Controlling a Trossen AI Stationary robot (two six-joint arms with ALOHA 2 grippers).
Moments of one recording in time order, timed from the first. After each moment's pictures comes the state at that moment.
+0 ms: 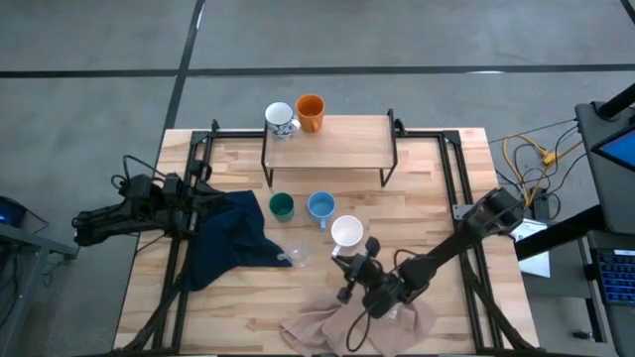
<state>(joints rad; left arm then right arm) 0.14 0.03 0.24 0.09 0.17 -0.07 0.60 1.84 1.05 0.12 1.04 0.60</state>
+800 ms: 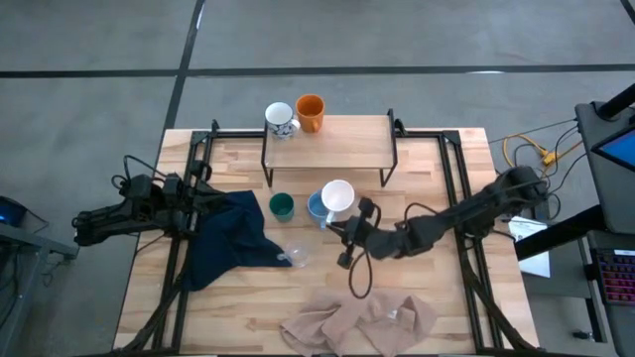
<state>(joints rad) 0.14 0.03 0.24 0.09 0.17 -0.07 0.36 1.57 0.97 0.18 0.71 0.23</state>
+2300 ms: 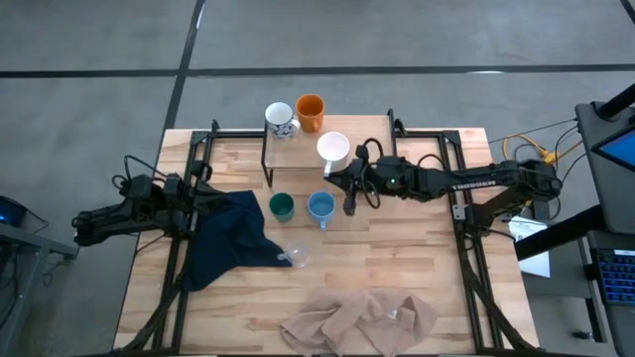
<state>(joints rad) 0.14 0.03 0.24 0.09 0.17 -0.07 -0.09 1.43 0.92 0.29 0.13 0.04</state>
